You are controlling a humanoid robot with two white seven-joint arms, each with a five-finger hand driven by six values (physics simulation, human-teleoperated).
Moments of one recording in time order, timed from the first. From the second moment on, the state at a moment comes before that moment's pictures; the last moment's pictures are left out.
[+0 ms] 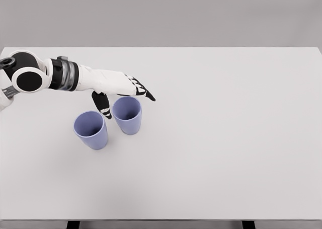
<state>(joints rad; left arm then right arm) -1.25 0.80 -1.40 -1.63 0.02 -0.21 -0.57 0.02 0.00 0.11 0.15 0.19 -0.21 0.61</state>
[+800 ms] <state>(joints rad) -1.23 0.80 -1.40 -1.63 0.01 -0.22 -0.56 0.02 0.00 0.11 0.15 0.19 -0.21 0.61</state>
